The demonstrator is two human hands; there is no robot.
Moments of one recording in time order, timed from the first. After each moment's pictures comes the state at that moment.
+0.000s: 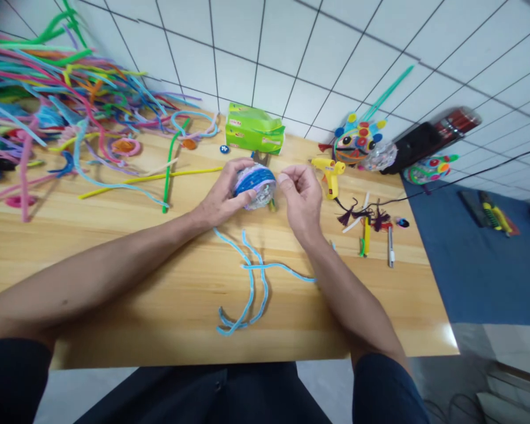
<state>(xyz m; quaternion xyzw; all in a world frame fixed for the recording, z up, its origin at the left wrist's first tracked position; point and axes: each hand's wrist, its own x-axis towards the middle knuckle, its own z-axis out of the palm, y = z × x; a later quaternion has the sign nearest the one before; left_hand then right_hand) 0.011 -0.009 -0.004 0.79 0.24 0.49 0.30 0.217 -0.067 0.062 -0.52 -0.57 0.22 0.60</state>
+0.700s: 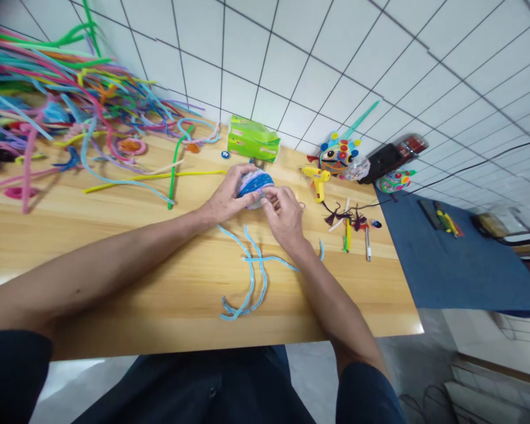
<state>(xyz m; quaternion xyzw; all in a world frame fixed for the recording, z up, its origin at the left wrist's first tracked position) 0.020 -0.004 -0.013 0.77 0.22 0.52 0.30 0.210 -0.101 0.048 -0.53 -0.72 0.07 0.44</state>
